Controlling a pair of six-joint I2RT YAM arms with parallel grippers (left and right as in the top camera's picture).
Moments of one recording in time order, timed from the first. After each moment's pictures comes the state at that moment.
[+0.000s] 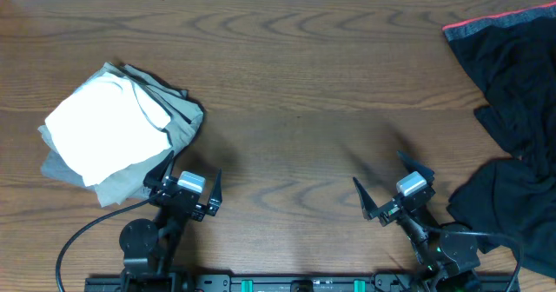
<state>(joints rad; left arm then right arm) 0.00 0.01 0.08 -0.23 0.30 0.30 0.33 0.01 0.01 -0.05 -0.19 -0.08</state>
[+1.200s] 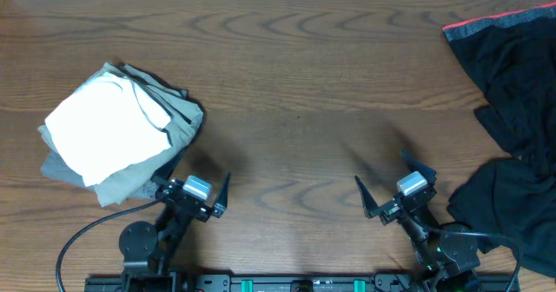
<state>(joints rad) 0.00 0.01 0.06 -0.13 0.46 0.30 0.33 0.01 0.01 -0.05 -0.16 -0.10</state>
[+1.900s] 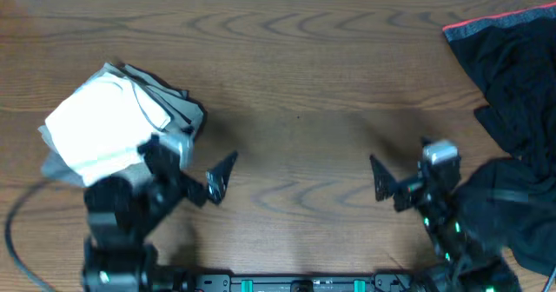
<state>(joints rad) 0.00 0.57 0.65 -0.40 0.62 -0.02 0.33 0.42 0.48 -0.35 -0.01 0.10</state>
